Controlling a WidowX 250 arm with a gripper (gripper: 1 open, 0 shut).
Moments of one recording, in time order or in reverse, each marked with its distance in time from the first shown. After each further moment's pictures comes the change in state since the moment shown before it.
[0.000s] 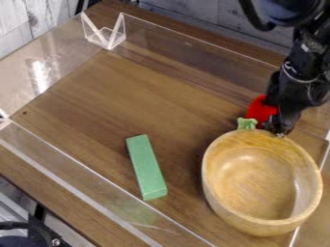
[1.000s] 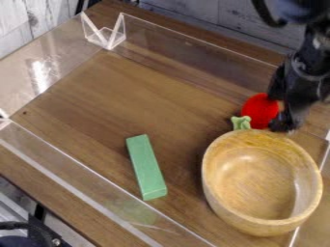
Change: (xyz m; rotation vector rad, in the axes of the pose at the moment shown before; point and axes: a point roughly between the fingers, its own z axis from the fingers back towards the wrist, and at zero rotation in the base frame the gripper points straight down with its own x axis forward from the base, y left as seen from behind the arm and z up) arm 0.007 0.009 -0.010 0.046 0.019 0.129
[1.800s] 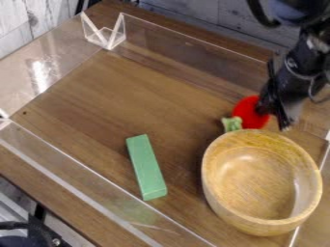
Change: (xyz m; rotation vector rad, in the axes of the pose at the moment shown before) arm -0.023 0.013 0.026 0.067 0.070 0.127
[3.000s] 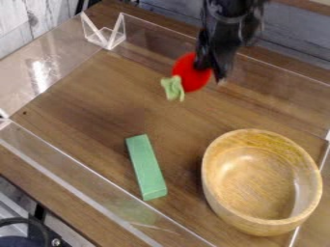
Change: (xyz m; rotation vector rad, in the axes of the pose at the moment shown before) arm -0.088 0.053 0.027 0.053 0.026 0.192
